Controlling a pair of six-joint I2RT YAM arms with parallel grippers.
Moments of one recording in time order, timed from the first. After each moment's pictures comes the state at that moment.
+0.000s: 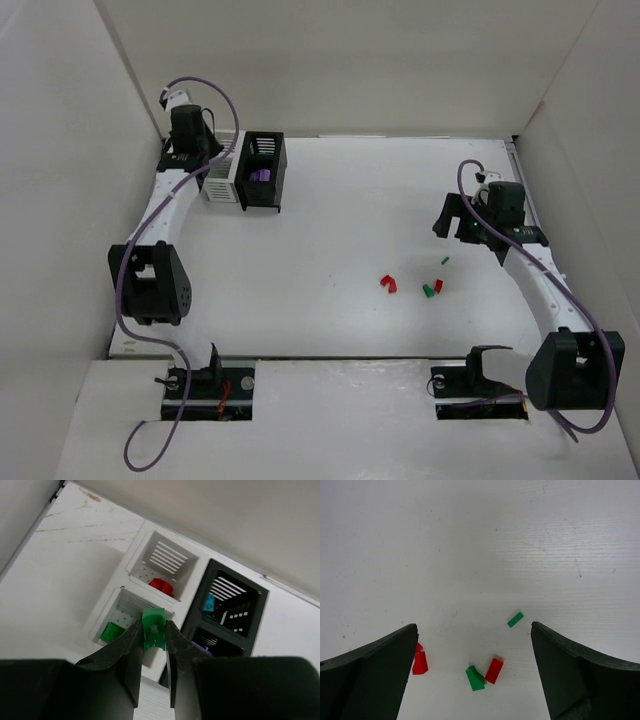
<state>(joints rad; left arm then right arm) -0.04 1.68 1.51 -0.26 -0.21 -0.42 -0.01 1.18 0.89 -0.44 -0.18 0.20</state>
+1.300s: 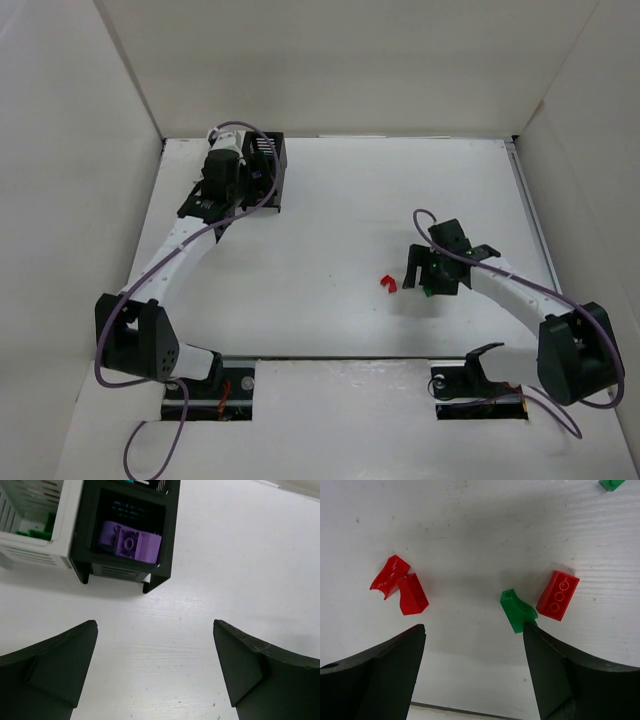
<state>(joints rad) -0.25 1.38 1.14 -0.27 -0.09 -0.42 0.34 1.25 0.68 -0.56 -0.05 0.50</state>
